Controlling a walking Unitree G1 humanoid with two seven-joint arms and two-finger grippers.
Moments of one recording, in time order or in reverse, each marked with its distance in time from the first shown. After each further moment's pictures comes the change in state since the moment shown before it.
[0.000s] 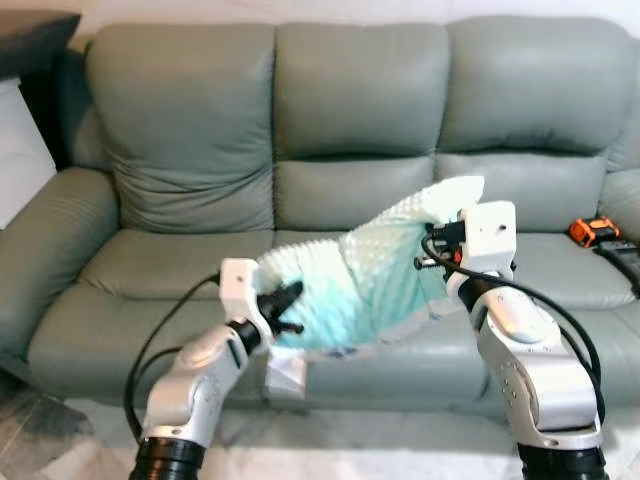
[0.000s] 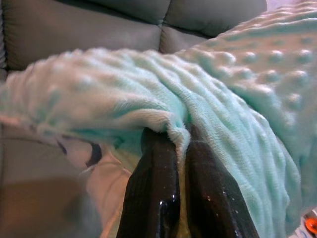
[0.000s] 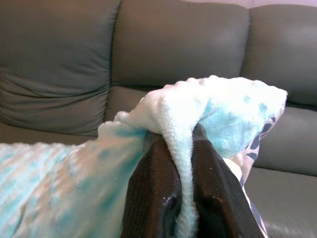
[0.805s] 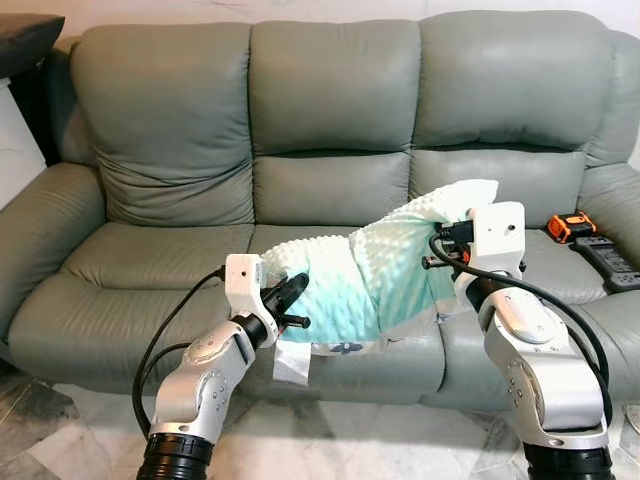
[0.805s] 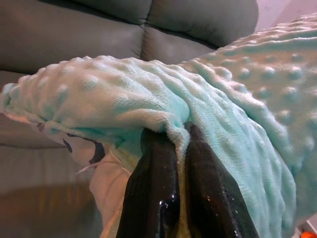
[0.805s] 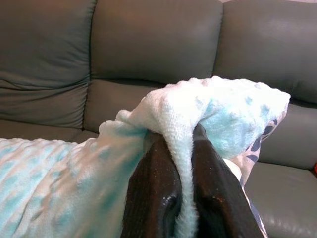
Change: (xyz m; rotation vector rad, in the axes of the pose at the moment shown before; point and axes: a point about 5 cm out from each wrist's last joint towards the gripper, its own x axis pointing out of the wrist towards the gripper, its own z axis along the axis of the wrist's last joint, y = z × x) left arm 0.004 -0.003 0.003 -0.008 -0.029 0.007; right arm -0.002 -0.007 -0.004 -0.005 0.013 -0.024
